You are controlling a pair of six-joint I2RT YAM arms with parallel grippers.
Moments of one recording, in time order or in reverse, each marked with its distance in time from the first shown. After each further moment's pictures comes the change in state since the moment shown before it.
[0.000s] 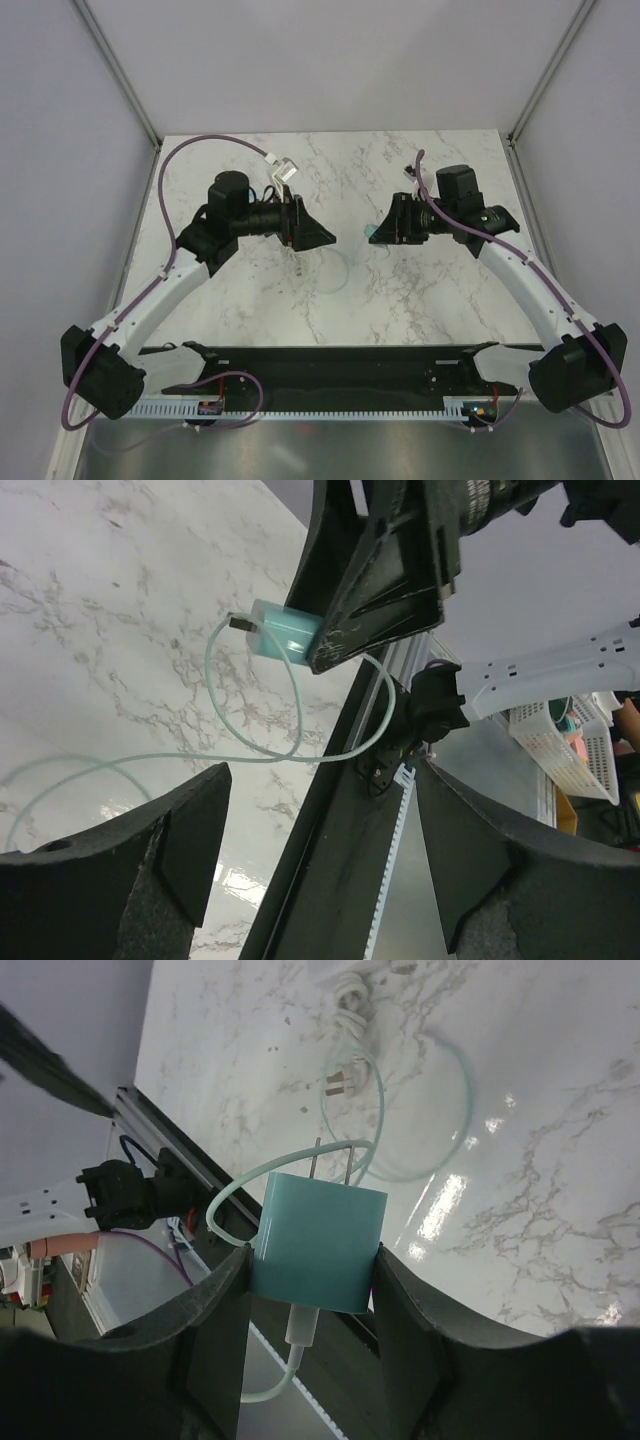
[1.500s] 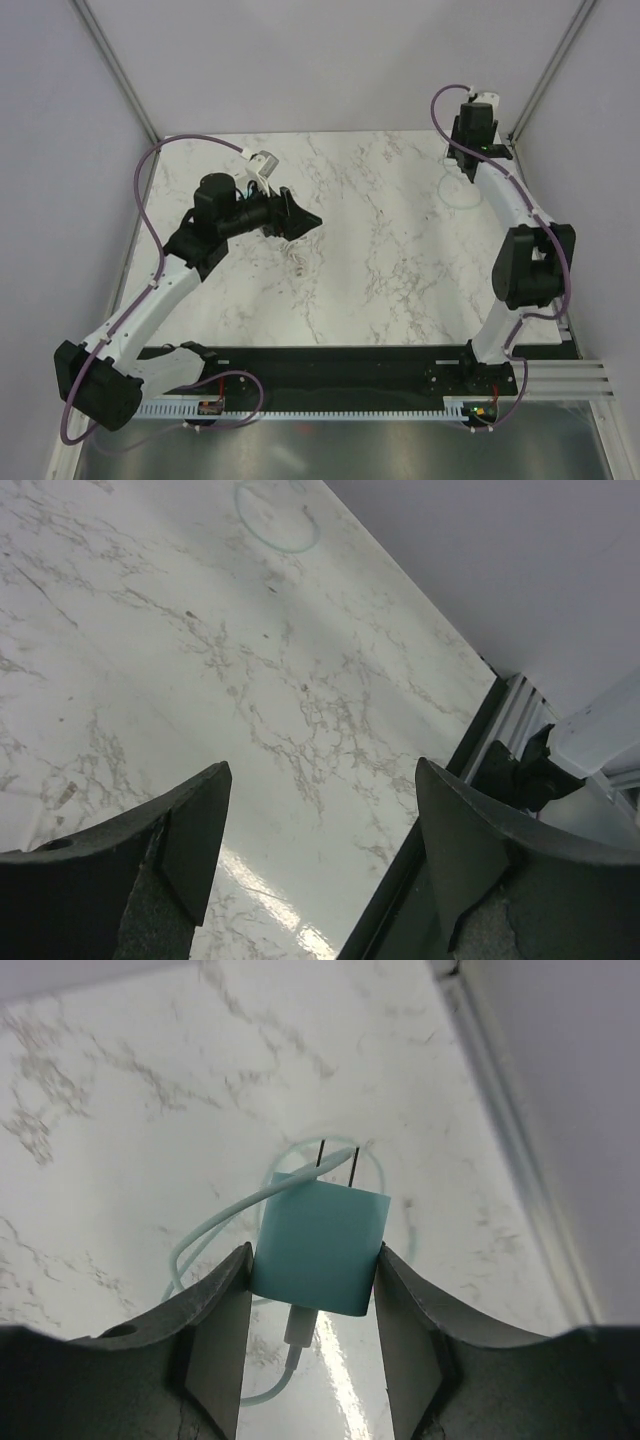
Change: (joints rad) left arm 0.046 -0.047 -0.026 0.002 -0.254 0.109; right arm -0.283 0.657 0.452 0.325 1.003 -0.280
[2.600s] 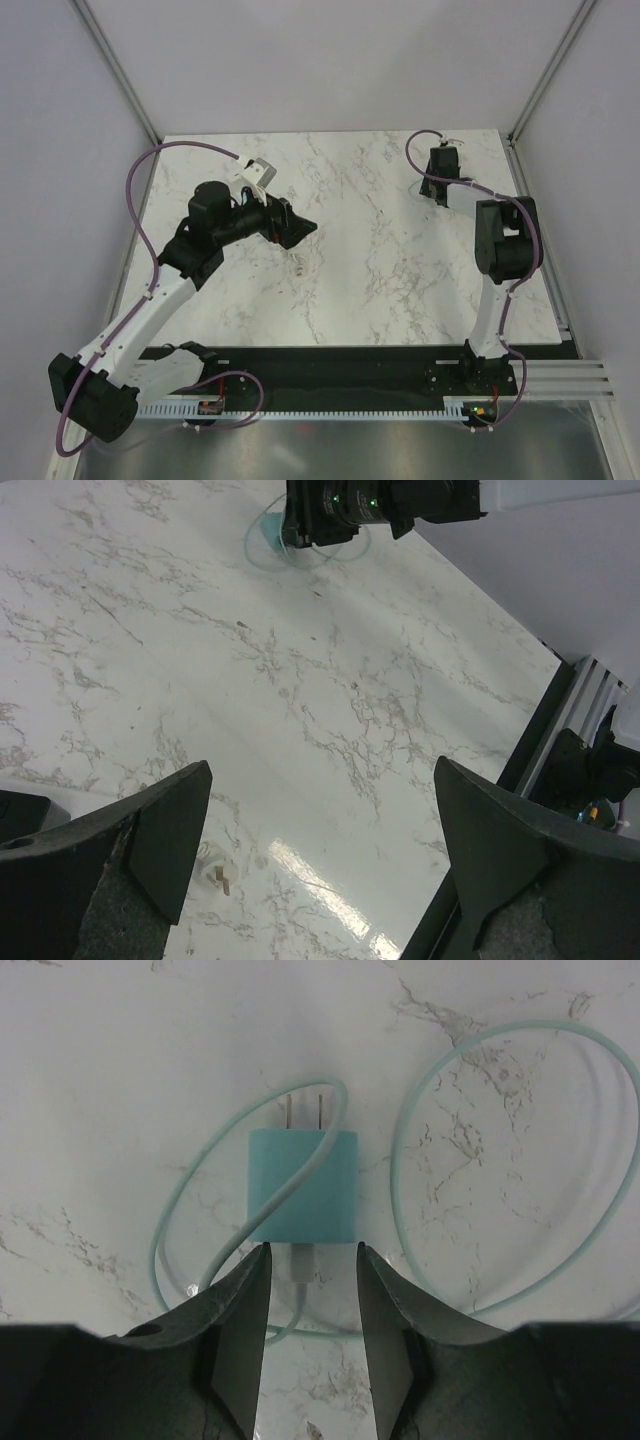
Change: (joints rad) left arm 0.000 -0.063 -0.048 -0.002 -0.043 0.140; right arm 0.042 0.150 -0.222 0.277 -0.089 0.180
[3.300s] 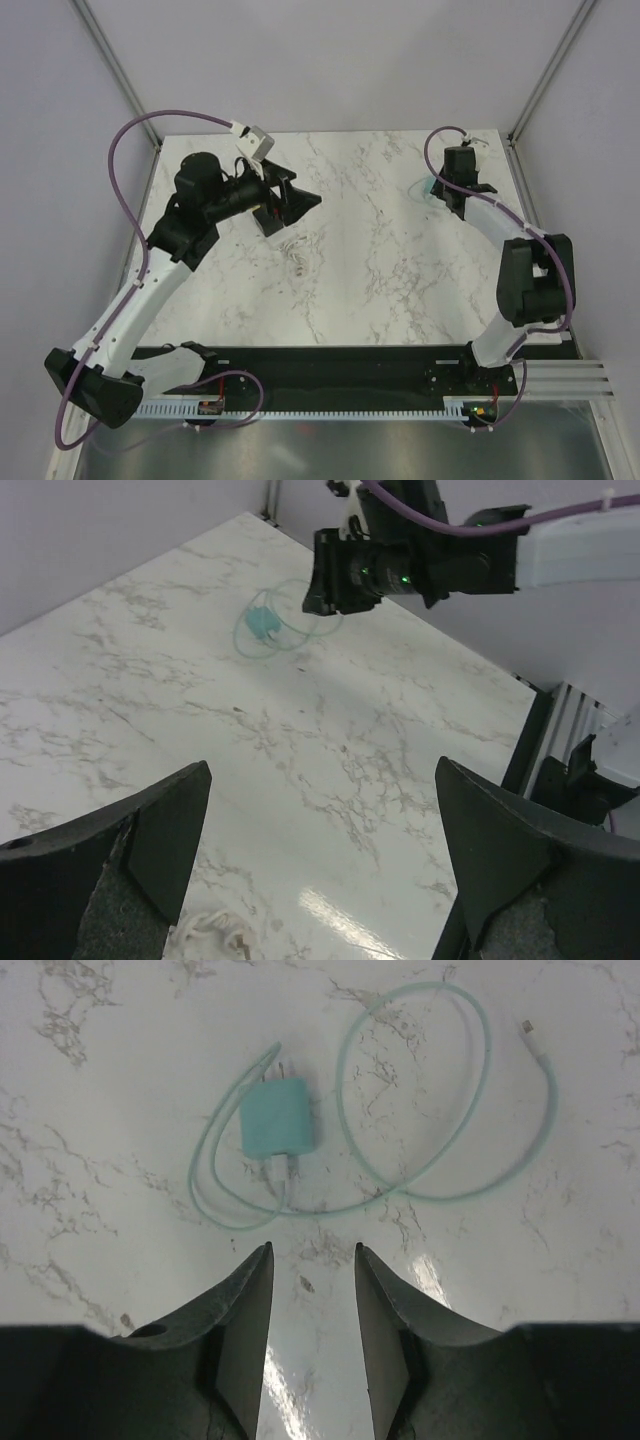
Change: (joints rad) left arm 0.000 0.088 0.291 -0.071 0.010 0.073; right arm 0.030 -0.412 -0.206 -0.122 0.059 0.134
